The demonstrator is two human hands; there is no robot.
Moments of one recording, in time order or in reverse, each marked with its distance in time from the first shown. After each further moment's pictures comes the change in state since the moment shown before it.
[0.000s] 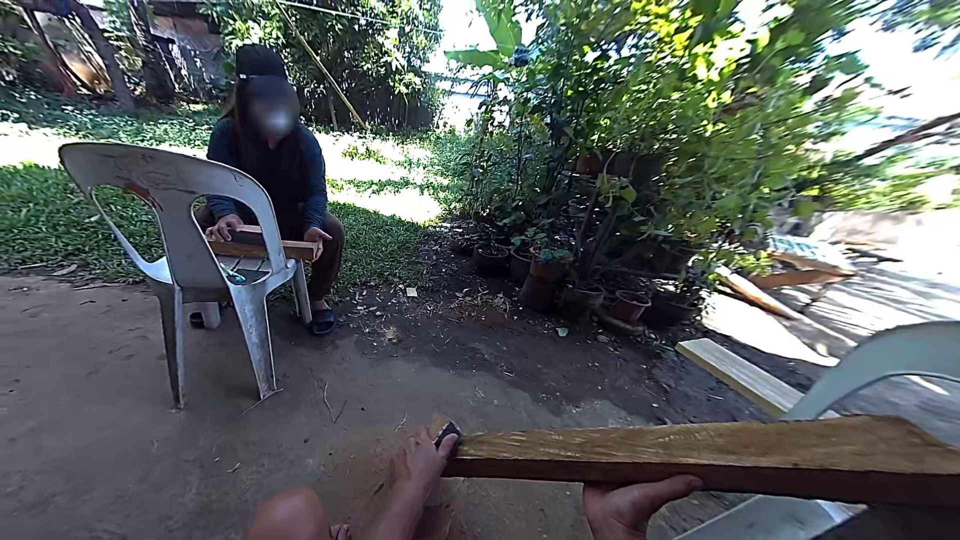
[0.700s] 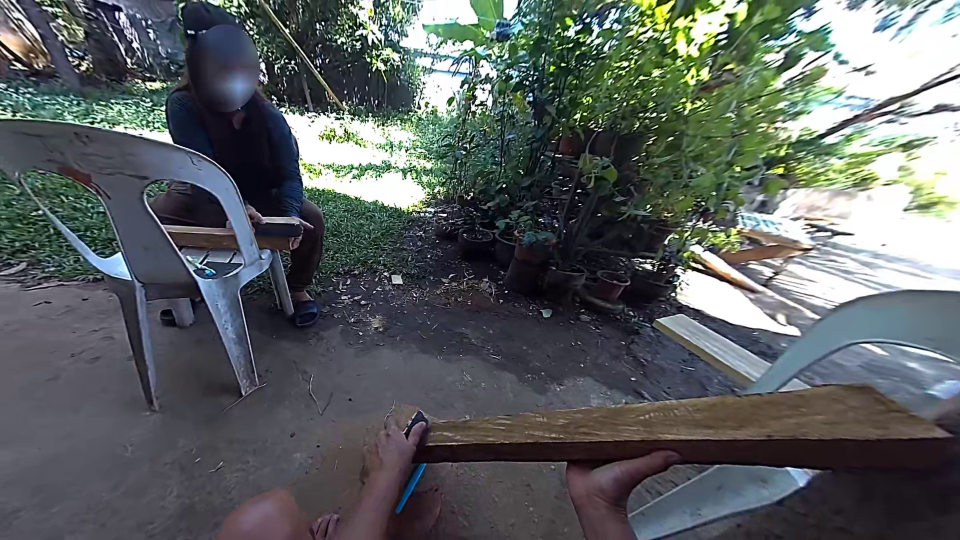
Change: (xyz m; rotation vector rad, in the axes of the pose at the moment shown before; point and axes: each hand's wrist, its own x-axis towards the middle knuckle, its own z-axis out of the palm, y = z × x) left_hand 0.023 -0.024 0.006 0.009 0.057 -0.102; right_hand -0.001 -0.001 0.005 0.011 0.007 0.004
